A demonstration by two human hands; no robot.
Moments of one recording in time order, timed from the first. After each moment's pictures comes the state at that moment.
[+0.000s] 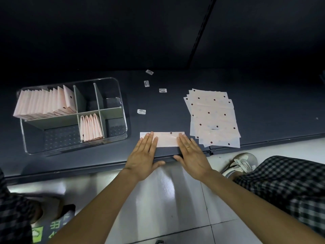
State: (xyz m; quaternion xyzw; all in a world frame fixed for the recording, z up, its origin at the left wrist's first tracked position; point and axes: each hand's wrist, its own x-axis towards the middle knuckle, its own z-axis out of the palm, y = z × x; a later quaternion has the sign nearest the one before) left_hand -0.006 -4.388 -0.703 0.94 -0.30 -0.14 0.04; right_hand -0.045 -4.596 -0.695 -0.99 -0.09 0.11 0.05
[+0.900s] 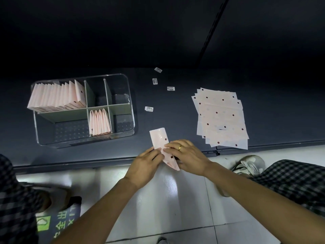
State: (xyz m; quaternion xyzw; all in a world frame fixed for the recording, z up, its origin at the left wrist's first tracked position) left_hand -0.034 -4.371 -0.703 0.90 -0.36 0.06 0.23; right_hand -0.028 -4.577 -0.675 -0.94 -0.32 0.05 0.11
